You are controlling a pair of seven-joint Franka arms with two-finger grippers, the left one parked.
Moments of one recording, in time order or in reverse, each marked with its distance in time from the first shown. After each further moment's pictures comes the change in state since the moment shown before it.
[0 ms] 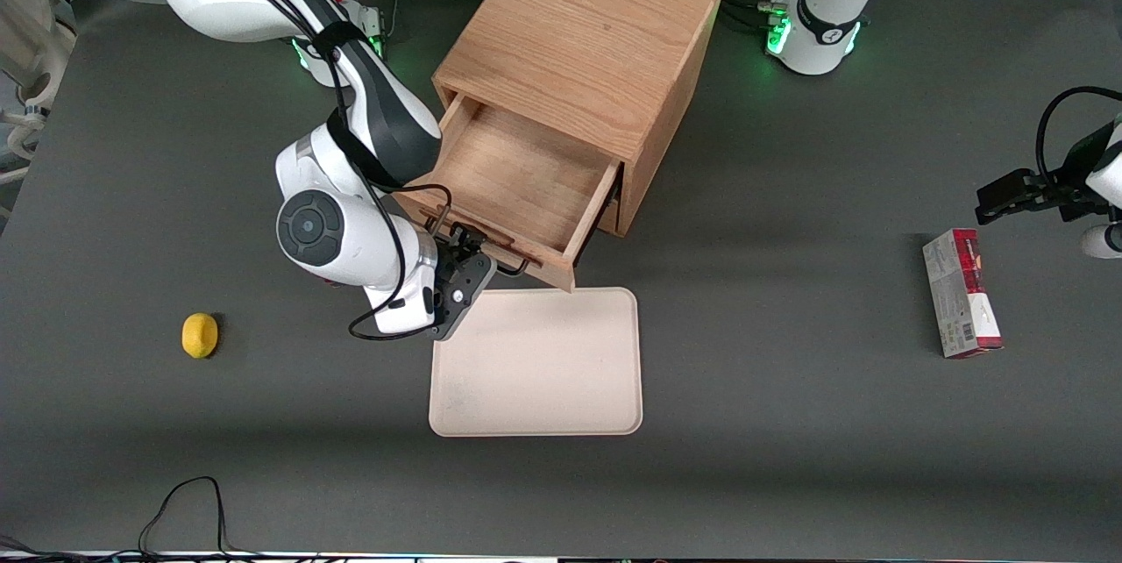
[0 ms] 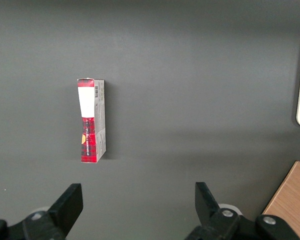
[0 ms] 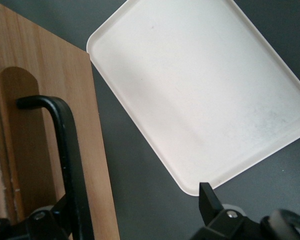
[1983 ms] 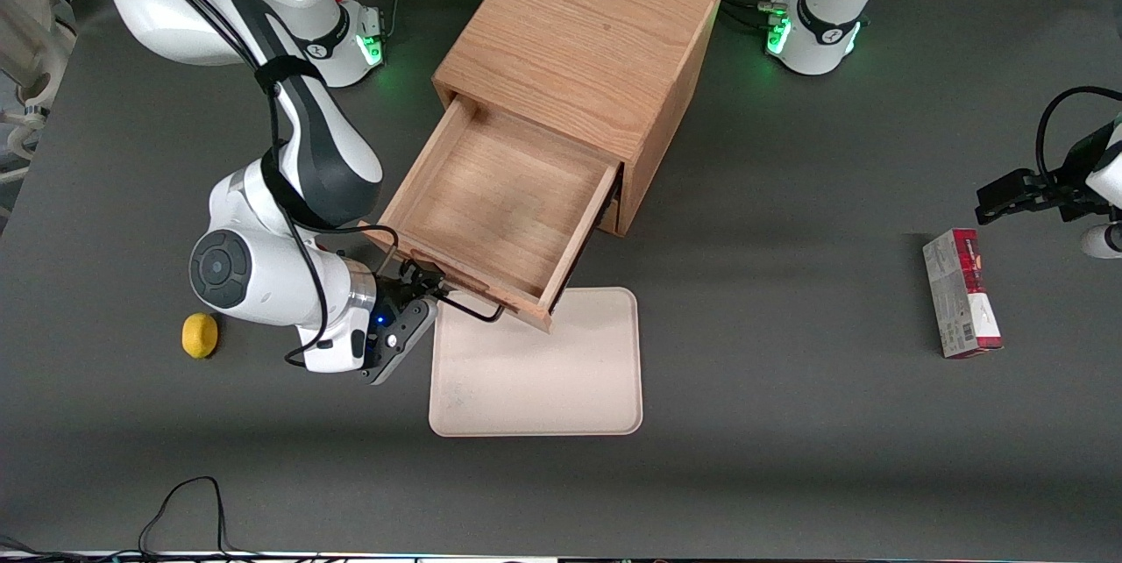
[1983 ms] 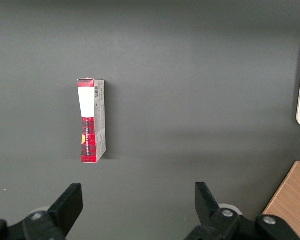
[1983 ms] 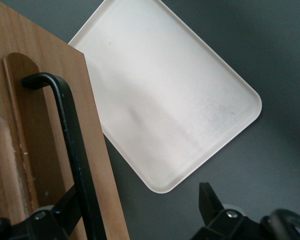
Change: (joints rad) arm -0.105 0.036 0.000 0.067 0.030 0.009 -0.009
